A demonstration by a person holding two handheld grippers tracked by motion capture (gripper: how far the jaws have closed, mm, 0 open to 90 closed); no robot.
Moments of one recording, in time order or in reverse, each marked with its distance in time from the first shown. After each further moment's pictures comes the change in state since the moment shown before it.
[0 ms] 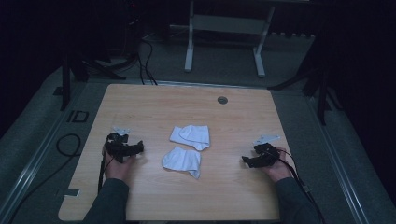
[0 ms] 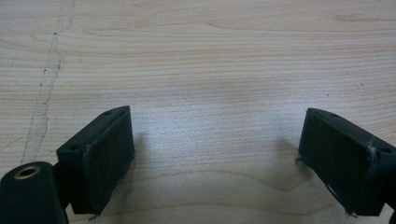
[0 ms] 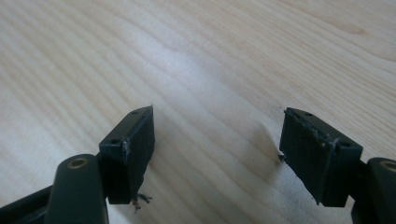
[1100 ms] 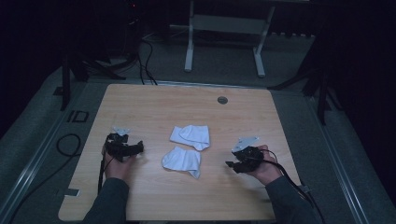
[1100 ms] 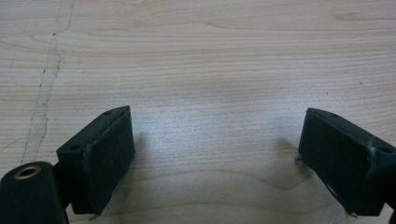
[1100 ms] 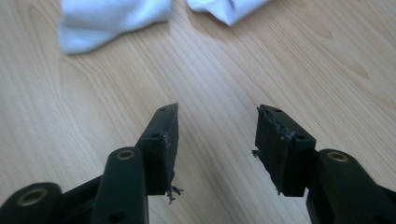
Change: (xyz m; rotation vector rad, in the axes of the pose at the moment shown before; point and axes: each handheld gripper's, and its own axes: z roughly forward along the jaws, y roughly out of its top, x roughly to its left) left arm 0.001 0.000 0.000 0.000 -0.005 0.005; right arm 0.078 0.051 -0.028 0.021 0.109 -0.272
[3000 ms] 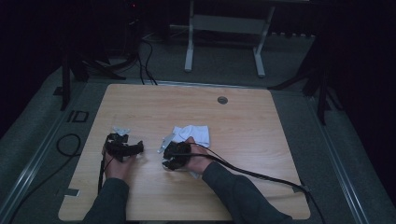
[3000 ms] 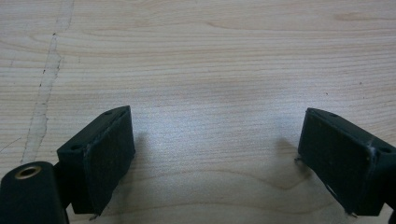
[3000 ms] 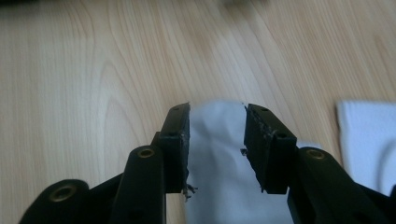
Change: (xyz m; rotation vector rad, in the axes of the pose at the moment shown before) left arm 0.000 0.000 0.000 -0.002 0.000 -0.001; right arm 0.100 0.158 0.110 0.025 0.206 -0.278
